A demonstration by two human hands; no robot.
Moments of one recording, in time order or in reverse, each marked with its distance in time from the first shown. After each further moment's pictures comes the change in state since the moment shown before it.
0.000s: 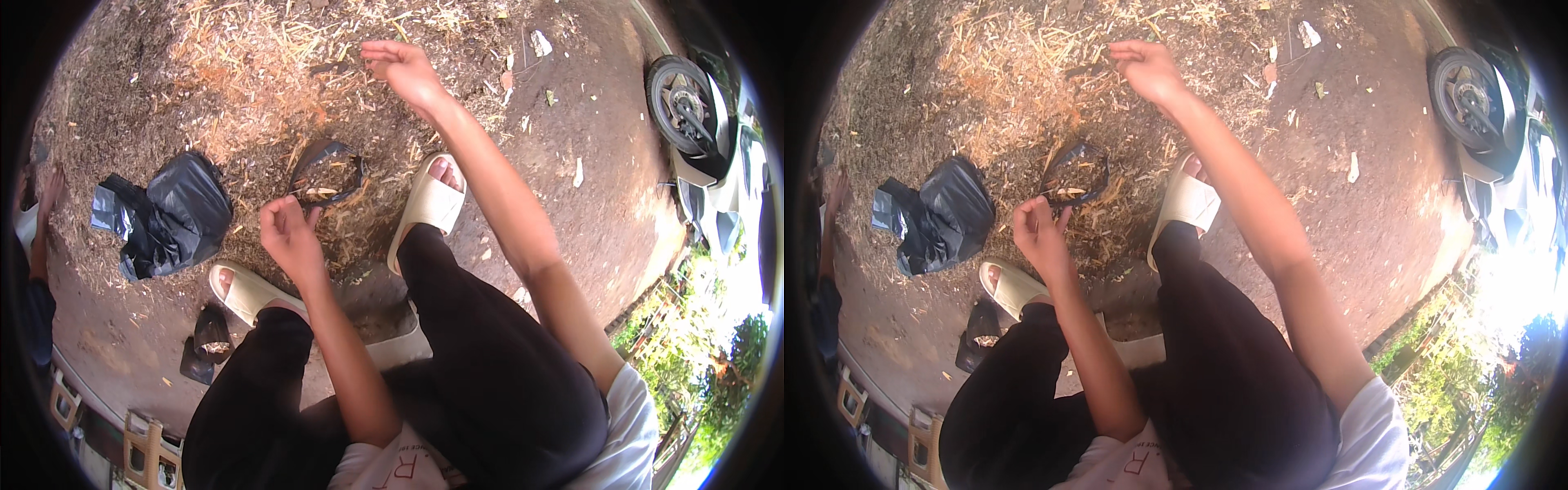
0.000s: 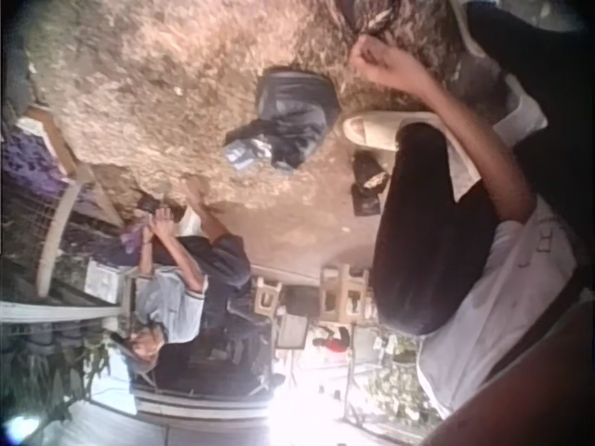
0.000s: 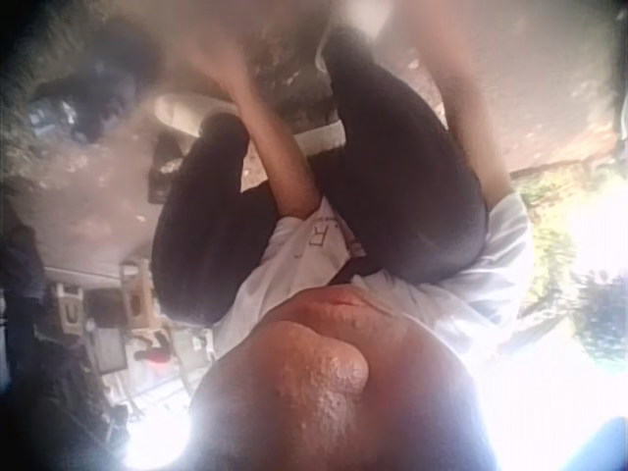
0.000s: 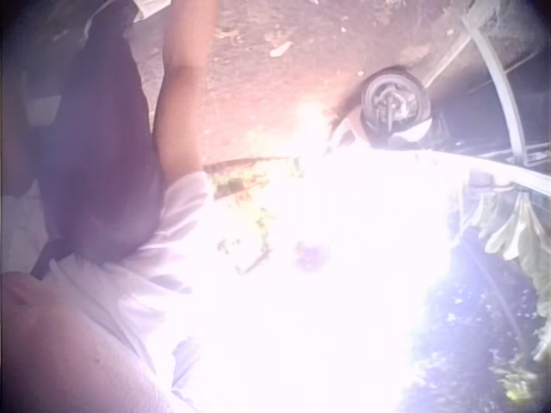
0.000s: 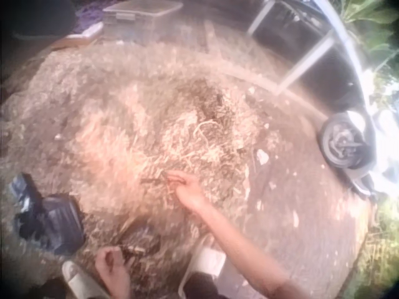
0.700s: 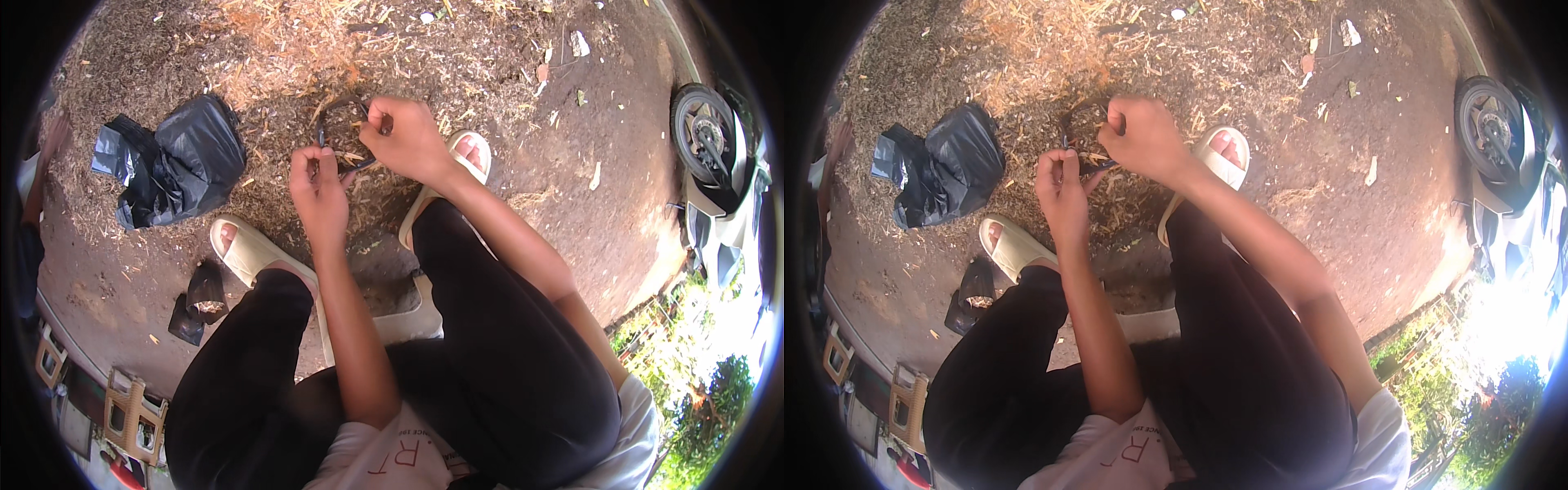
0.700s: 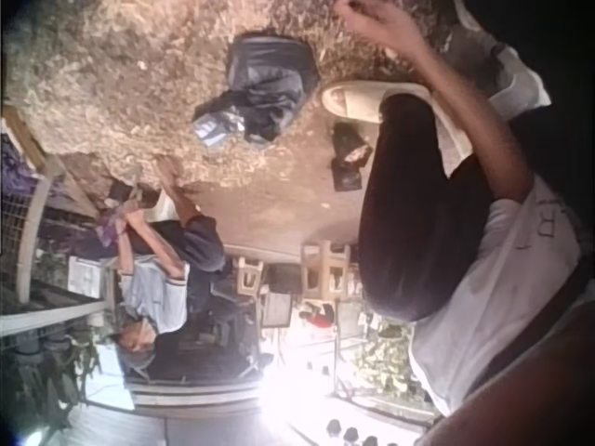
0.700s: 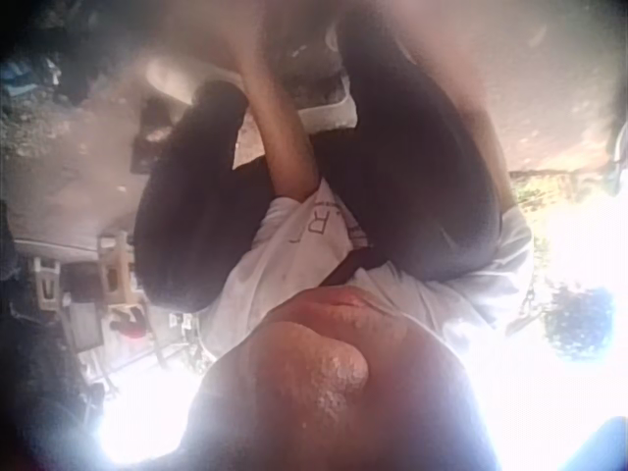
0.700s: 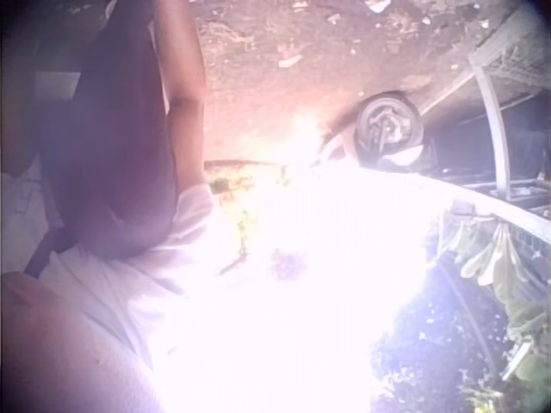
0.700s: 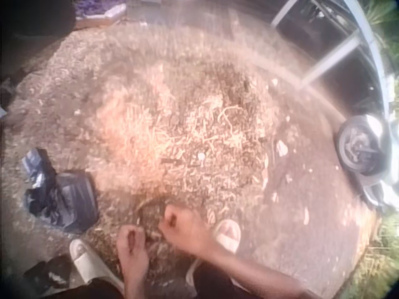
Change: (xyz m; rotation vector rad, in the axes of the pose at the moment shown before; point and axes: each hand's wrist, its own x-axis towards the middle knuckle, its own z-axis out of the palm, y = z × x) left_hand -0.001 0.000 0.002 0.027 -0.173 -0.085; right_hand -0.115 0.004 0.068 -0.374 -0.101 -0.192
